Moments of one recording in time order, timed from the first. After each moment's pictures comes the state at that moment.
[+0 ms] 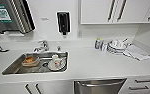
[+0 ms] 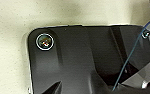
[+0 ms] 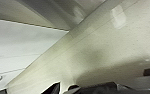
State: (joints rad) left arm 1.49 2.88 -2.67 1.19 -0.25 -1.07; right arm -1.14 2.41 -1.82 -0.31 0.00 0.80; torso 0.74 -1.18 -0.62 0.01
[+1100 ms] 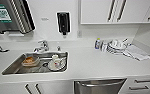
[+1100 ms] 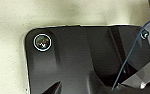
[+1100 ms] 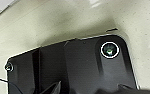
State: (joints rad) left arm 1.49 2.89 -2.67 1.19 -0.24 -1.07; right arm -1.41 2.72 -2.32 -0.55 0.02 0.74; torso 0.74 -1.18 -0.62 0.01
